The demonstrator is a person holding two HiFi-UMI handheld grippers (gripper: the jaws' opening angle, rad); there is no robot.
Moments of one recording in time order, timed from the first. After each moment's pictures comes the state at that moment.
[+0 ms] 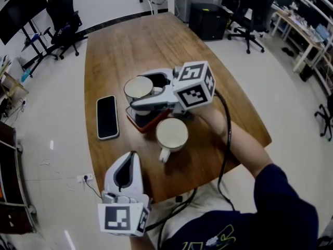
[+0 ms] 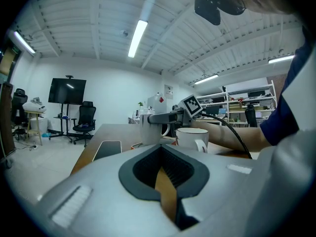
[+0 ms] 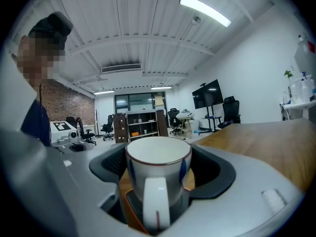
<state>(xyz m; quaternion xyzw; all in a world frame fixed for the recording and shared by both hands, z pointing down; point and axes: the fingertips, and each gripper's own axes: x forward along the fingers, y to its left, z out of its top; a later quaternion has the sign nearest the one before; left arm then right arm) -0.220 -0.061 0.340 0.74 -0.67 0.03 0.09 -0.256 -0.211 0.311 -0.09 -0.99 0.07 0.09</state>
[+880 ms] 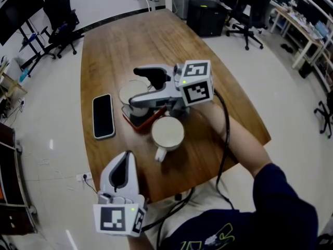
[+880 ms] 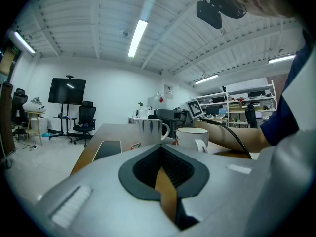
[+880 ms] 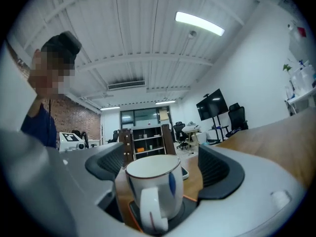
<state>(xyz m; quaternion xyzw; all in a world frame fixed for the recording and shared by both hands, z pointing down) -0.224 -0.059 0.341 0.74 -0.66 0.05 0.08 -0.247 -0.214 0.293 -0.12 -0.99 0.10 0.00</state>
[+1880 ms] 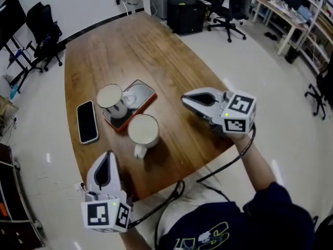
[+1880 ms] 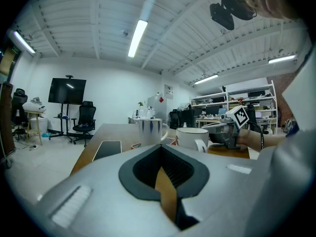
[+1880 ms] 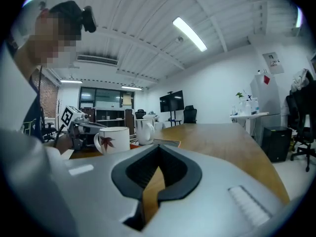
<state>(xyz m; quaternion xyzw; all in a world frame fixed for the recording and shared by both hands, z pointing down) -0.228 -0.061 0.346 0.74 -0.66 0.04 0.08 -0.040 -0.216 0.346 0.14 -0.99 0.04 0.08</state>
